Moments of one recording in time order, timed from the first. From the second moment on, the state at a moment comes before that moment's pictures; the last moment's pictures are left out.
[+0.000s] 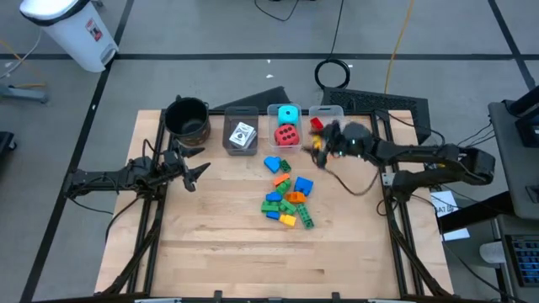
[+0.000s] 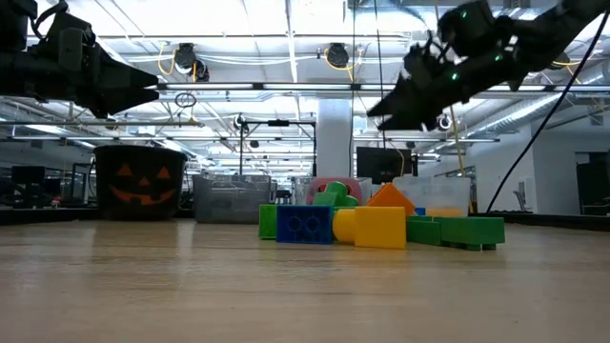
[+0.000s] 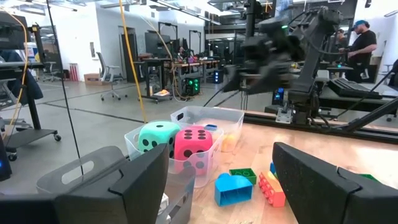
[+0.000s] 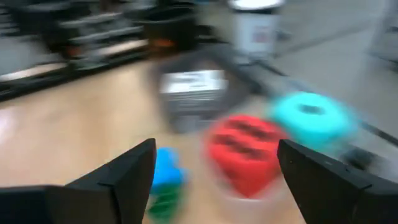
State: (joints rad) left arm 0.02 0.02 0.02 0.11 -0.37 0.02; right arm -0.42 1.15 0.53 0.34 -0.04 0.11
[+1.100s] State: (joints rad) left arm 0.02 0.02 0.02 0.11 -0.37 0.02; right arm 0.01 1.42 0.36 0.46 0.15 0.14
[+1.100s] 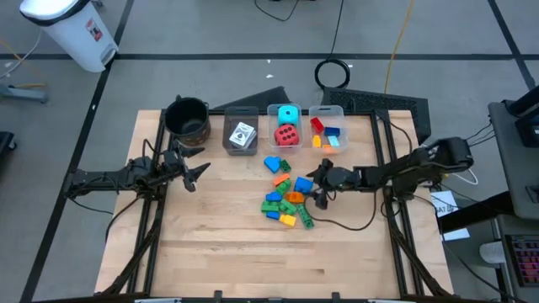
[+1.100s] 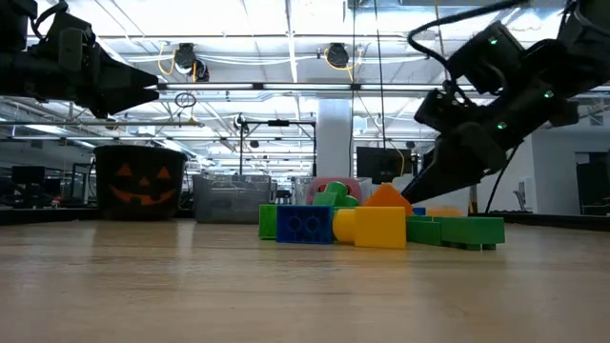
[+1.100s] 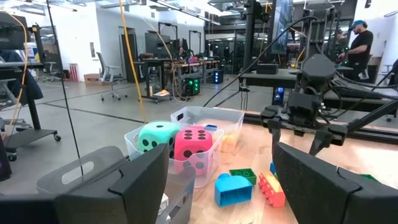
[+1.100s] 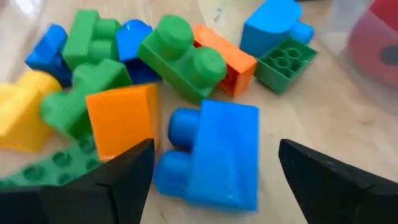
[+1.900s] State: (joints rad) left arm 0.02 0.02 0.02 0.11 -0.37 0.02; right arm -0.01 1.48 0.44 0.31 0.08 0.09
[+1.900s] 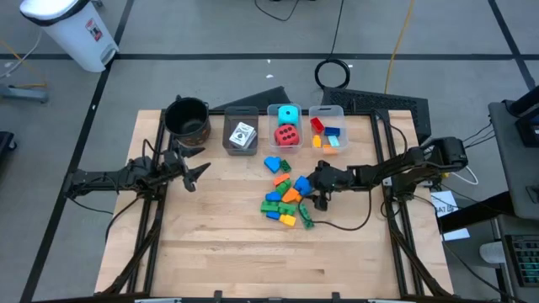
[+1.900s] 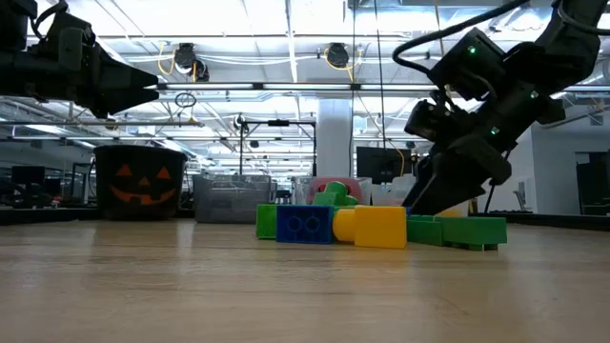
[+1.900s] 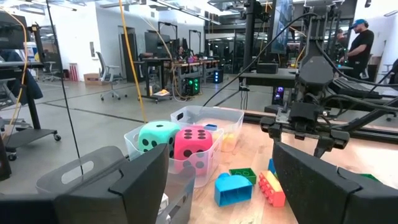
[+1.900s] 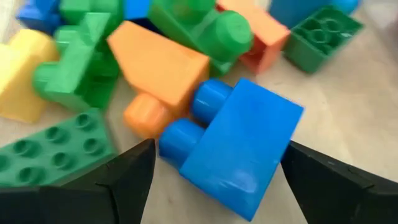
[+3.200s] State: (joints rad) left arm 0.02 0.02 0.02 0.11 -0.37 0.02; right arm -0.02 1.48 0.44 0.30 0.06 -0.12
